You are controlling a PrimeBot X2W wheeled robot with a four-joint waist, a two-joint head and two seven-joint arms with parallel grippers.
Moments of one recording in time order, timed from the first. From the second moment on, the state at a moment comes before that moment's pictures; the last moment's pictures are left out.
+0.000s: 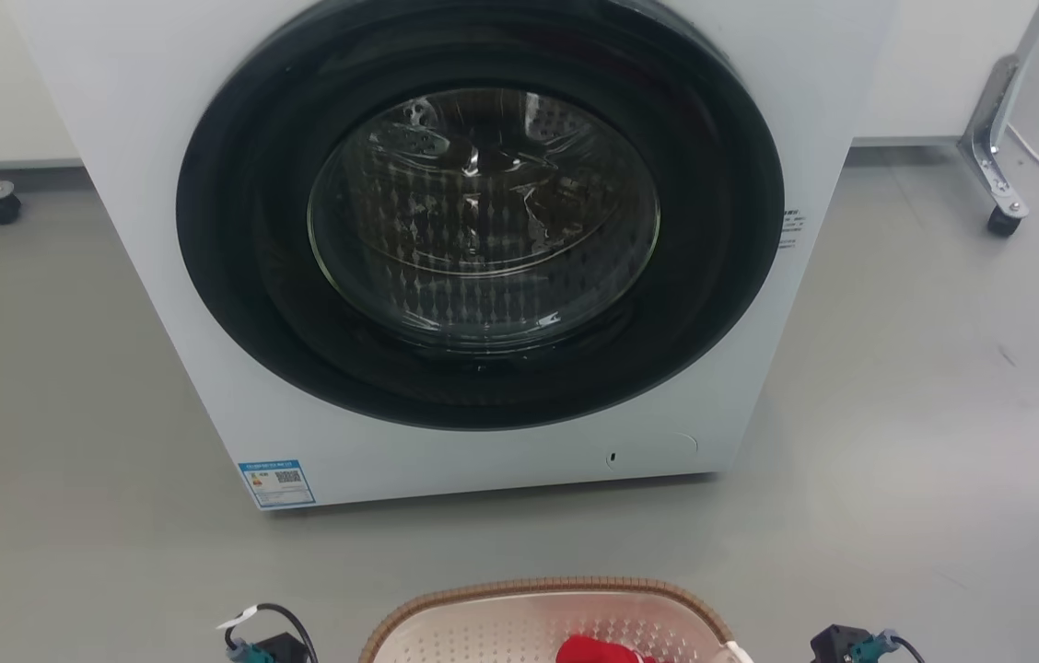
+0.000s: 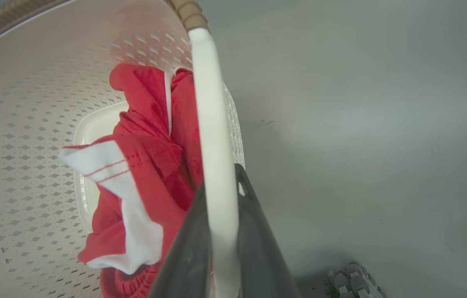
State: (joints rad) left arm -0.46 0.01 -0.53 1.24 -0.95 -0.04 0.27; right arm -0.47 -0.03 0.50 1.24 0.70 0.14 0.23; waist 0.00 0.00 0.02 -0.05
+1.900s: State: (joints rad) left arm -0.96 0.04 -0.53 1.19 -0.86 0.02 0.02; right arm -0.96 -0.08 0.49 1.17 0.66 0.14 -0.01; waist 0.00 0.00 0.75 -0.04
